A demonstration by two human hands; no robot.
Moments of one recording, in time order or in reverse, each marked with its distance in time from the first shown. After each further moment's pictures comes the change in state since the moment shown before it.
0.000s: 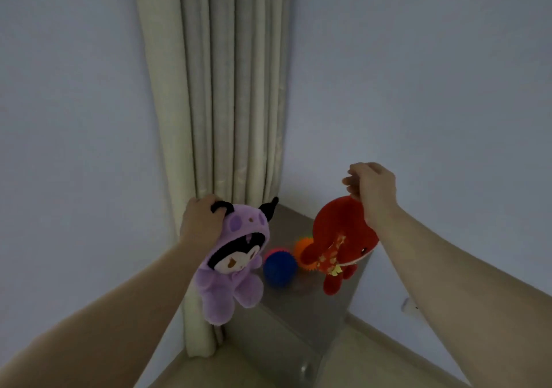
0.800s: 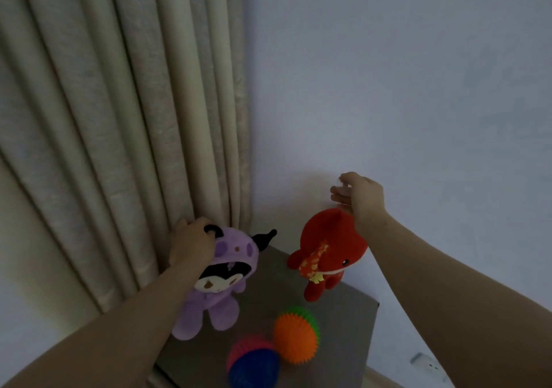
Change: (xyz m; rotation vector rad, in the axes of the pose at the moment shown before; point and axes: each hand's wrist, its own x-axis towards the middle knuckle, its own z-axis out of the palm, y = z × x) left_hand 0.248 0.016 0.165 0.239 -0.142 -0.110; right_hand 0.279 0.048 0.071 0.029 0.023 0.230
